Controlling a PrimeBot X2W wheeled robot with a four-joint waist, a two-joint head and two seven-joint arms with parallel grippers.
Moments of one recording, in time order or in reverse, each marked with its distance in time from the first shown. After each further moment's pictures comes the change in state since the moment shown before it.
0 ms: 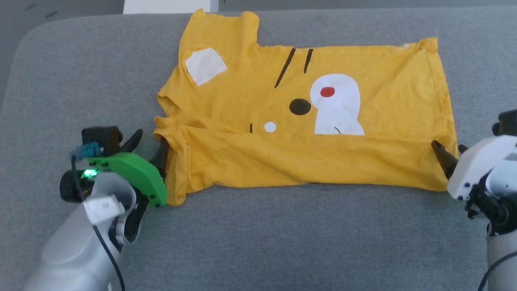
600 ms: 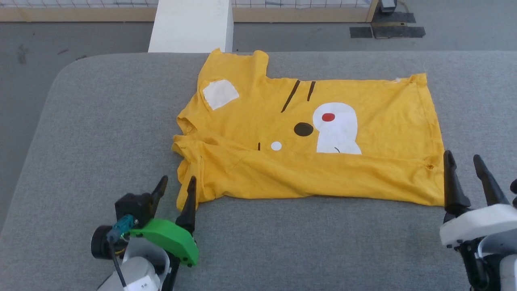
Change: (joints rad) left arm 0.284 -0.072 0.007 -0.192 0.150 0.138 -0.201; right arm 0.300 0.074 0.036 -0.205 -0.006 0.000 -0.615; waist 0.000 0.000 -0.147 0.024
